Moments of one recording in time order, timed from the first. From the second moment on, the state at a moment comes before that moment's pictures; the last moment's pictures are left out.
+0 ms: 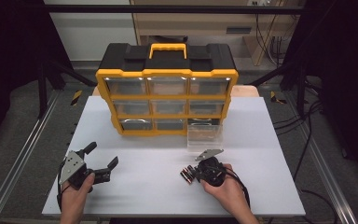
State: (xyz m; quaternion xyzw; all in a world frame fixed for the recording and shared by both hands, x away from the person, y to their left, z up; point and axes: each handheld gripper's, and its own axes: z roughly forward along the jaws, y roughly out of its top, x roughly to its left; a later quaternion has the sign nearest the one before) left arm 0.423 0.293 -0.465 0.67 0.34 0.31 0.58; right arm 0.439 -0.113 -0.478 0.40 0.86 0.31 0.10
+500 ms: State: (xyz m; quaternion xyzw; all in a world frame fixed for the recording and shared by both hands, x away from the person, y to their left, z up) left arm 0.423 0.291 -0.466 0.67 0.34 0.31 0.58; right arm 0.436 -0.112 -0.486 0.40 0.85 0.32 0.12
